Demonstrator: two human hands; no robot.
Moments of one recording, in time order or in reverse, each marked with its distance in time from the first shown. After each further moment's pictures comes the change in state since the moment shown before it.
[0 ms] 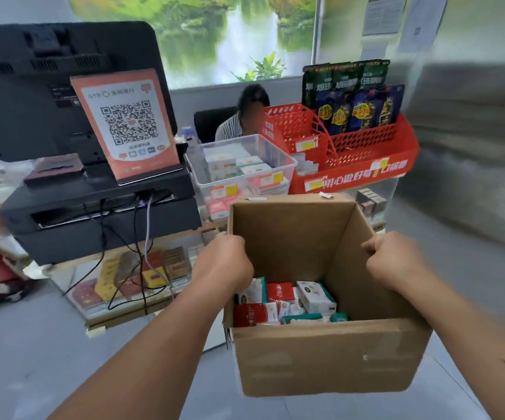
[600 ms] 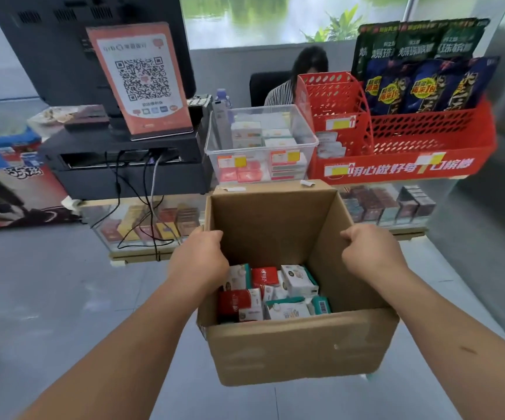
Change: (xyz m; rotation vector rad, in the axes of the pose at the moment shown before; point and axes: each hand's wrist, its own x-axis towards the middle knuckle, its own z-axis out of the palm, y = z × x) left_hand -0.022 0.049 0.042 0.012 0.095 -0.342; right_hand 0.072 0.024 0.006 -0.018 -0.162 -0.251
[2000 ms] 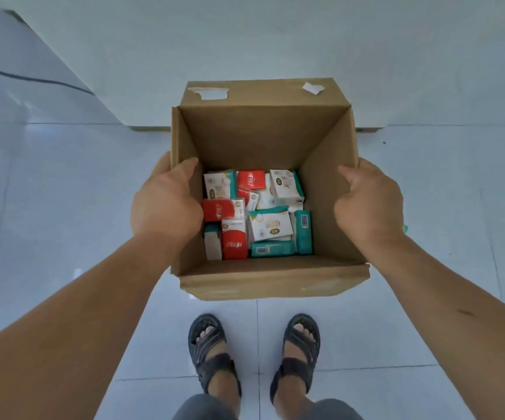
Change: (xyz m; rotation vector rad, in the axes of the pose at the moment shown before) left_hand 0.119 -0.165 0.574 -0.101 -0.241 -0.273; right_hand 0.104 0.202 0.557 -0.042 -0.254 0.018
